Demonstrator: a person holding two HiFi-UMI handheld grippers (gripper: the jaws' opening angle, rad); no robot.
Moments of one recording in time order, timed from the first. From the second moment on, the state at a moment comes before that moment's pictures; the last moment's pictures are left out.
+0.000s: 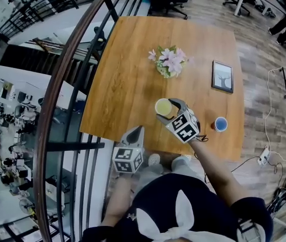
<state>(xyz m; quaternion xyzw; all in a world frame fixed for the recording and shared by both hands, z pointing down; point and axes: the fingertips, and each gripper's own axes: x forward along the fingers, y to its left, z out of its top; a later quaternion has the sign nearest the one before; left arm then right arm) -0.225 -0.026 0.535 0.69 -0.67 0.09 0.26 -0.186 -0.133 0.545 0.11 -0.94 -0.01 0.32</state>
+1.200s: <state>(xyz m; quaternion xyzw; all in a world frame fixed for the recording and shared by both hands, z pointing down) -0.132 -0.057 0.525 0.78 -0.57 0.11 0.24 -0.062 -0.110 0.508 0.22 -0.94 0.04 0.27</state>
